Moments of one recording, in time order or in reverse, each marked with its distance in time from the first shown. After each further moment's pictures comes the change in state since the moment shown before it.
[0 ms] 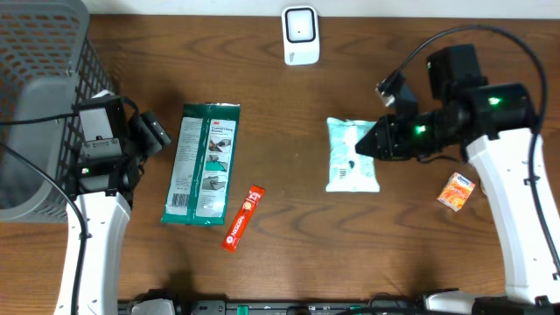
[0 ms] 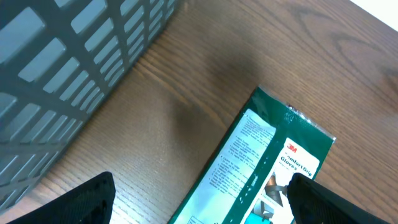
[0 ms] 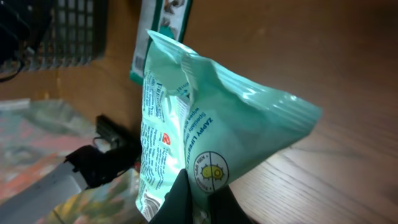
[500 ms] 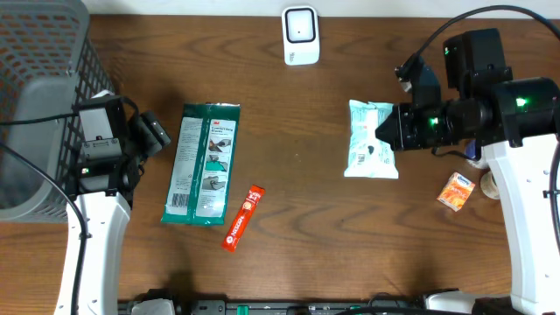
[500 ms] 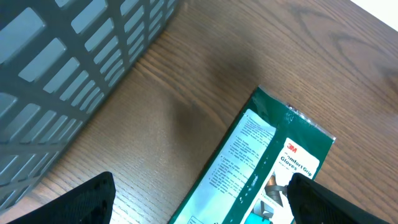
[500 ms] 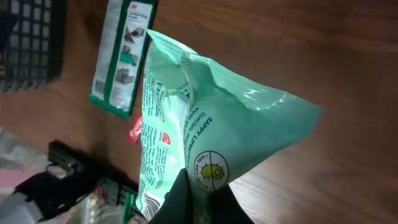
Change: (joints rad) left arm 0.000 0.000 0.000 0.000 0.000 0.000; right arm 0.000 -0.004 0.127 -0.025 0.195 0.008
